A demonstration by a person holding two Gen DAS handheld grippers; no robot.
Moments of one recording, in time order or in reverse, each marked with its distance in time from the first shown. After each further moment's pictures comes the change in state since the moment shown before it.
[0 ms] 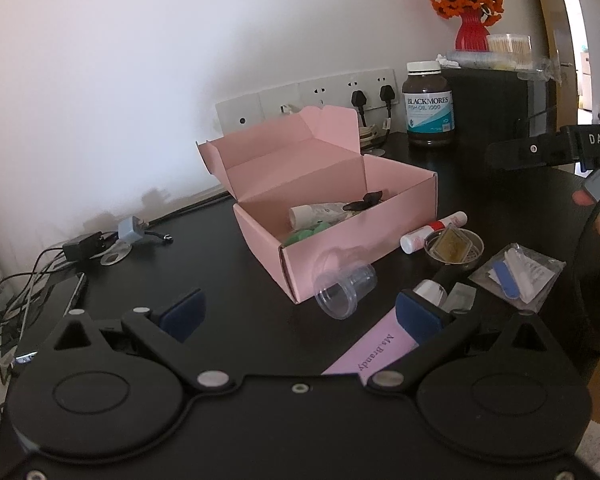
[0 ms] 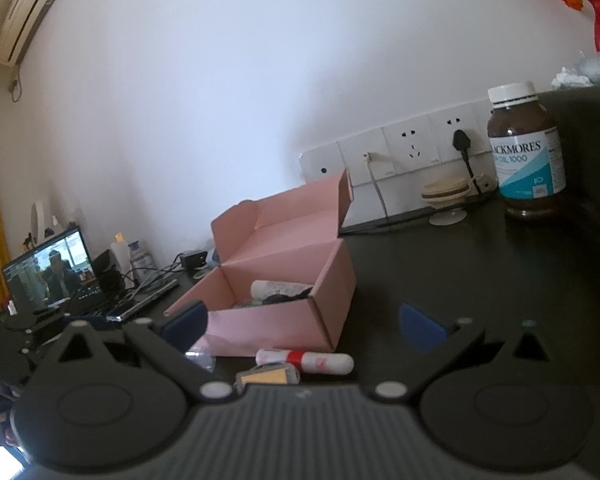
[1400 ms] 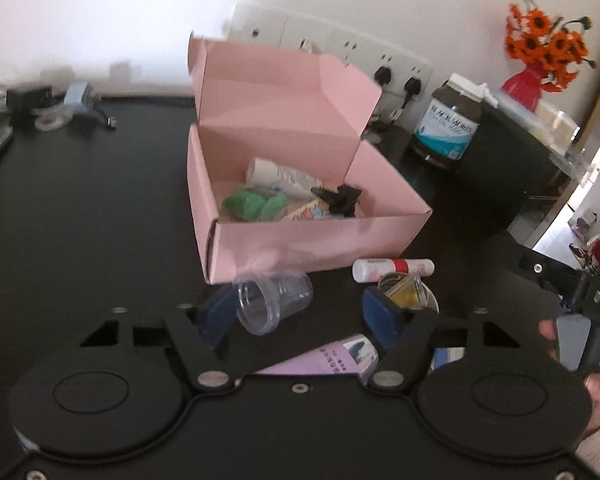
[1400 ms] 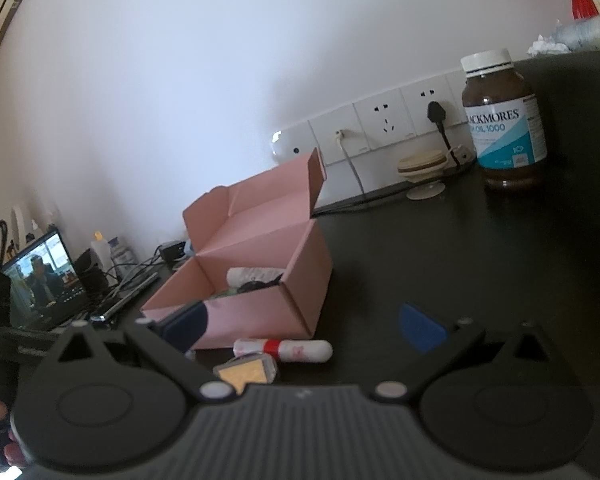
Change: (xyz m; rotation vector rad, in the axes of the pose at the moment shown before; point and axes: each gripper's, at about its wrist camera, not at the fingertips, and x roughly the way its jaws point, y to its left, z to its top) left arm 0.066 0.010 0.026 -0.482 0.236 -0.196; right arm 0.011 -0.013 -0.001 0.065 0.064 -0.053
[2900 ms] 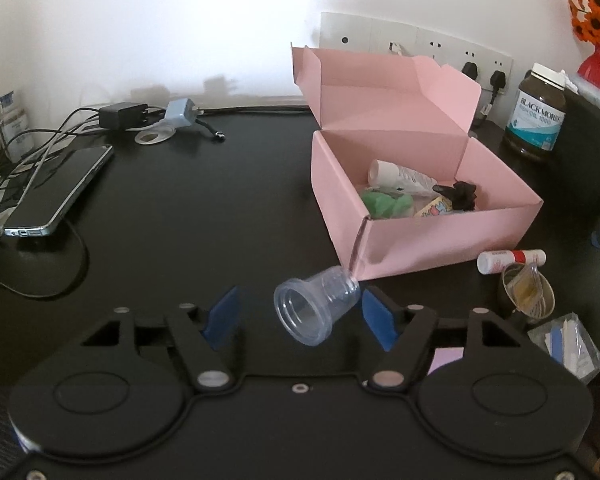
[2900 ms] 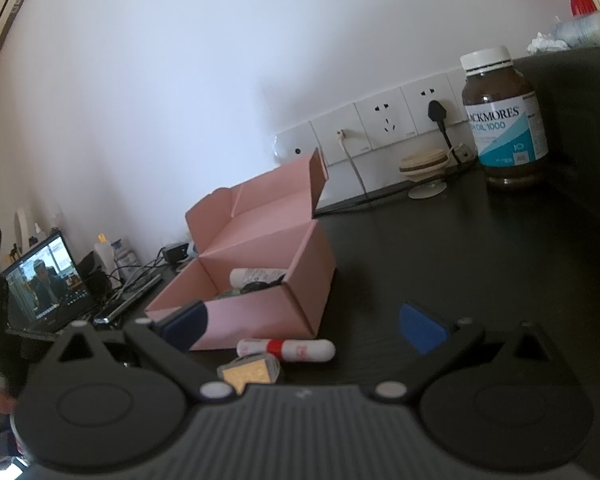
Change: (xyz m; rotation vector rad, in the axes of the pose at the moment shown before) left arm -0.014 0.029 -0.009 0.056 -0.042 0.301; right arm -0.002 -0.001 0.000 0.012 0.001 0.010
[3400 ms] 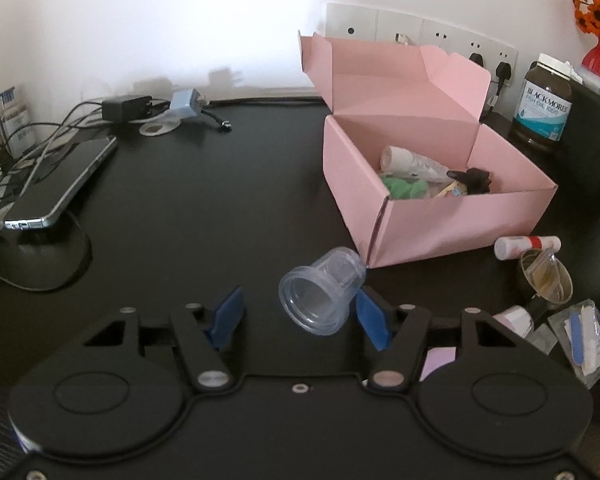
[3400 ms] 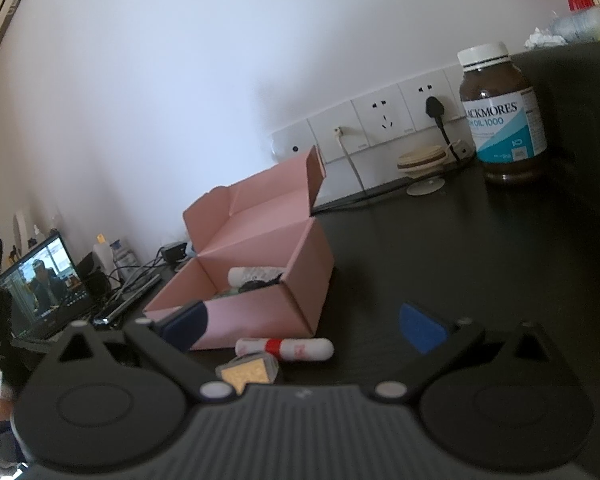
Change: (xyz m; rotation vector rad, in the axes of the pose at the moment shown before) left arm 0.008 0.009 -0.009 0.010 0.002 0.010; right arm 0.002 -0.002 0.001 0.009 0.009 0.000
